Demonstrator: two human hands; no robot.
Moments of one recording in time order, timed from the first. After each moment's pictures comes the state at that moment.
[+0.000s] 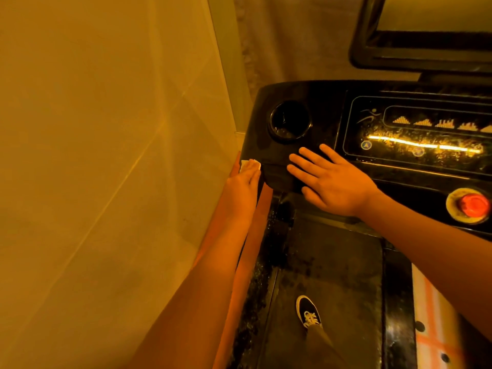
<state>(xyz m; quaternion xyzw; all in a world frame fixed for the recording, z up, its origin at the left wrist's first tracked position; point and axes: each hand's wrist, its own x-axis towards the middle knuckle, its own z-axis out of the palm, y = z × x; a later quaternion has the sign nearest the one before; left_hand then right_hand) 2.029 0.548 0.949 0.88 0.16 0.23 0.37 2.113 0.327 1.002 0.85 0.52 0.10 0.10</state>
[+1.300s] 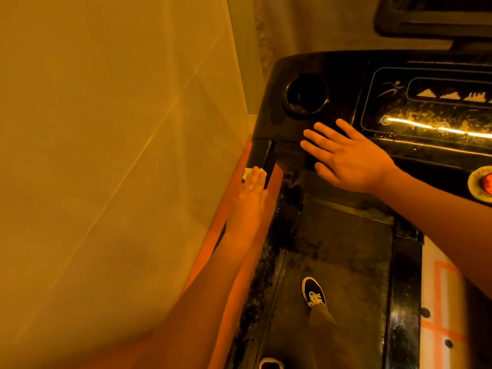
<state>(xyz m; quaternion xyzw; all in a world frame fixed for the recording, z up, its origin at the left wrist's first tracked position) 1.937 0.533 0.952 0.96 0.09 0.12 0.24 2.110 0.328 1.006 0.85 0.51 0.09 0.10</state>
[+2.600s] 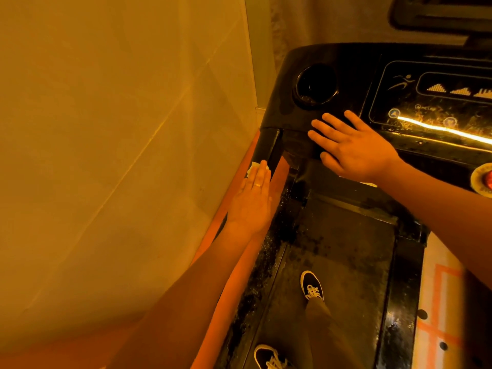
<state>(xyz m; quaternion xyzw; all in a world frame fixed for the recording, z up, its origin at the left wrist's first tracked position) 1.917 0.538 0.927 0.99 0.06 -0.01 0.09 2.111 0.329 1.005 0.85 0.51 0.09 0.10</state>
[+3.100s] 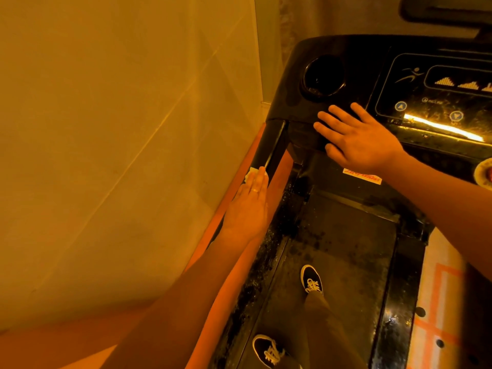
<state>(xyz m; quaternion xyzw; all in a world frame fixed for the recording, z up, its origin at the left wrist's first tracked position) 1.876 0.536 0.920 1.00 0.07 0.00 0.06 2.110 0.328 1.003 0.85 0.51 0.09 0.09</state>
